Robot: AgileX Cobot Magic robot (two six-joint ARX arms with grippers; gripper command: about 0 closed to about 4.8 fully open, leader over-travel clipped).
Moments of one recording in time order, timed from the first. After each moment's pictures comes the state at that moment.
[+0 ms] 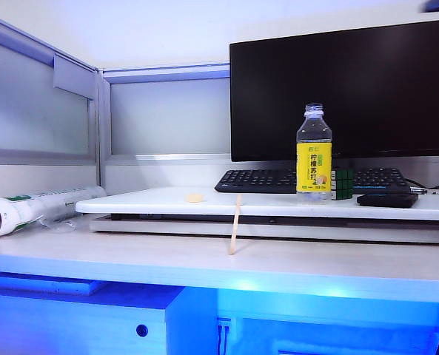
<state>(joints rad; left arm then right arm) 0.04 0.00 0.01 -0.15 0.53 -0.02 0.11 0.74 0.64 0.01 -0.42 0.33</state>
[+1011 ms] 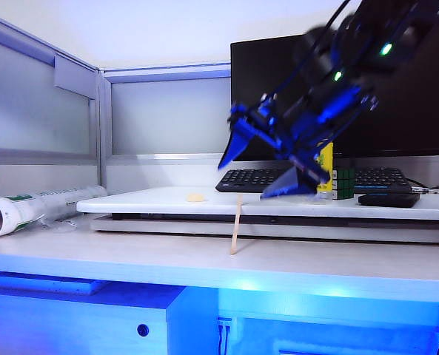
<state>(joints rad) 0.04 0.00 0.01 -0.15 0.57 -0.02 0.40 1.85 1.20 0.05 -0.37 0.46</state>
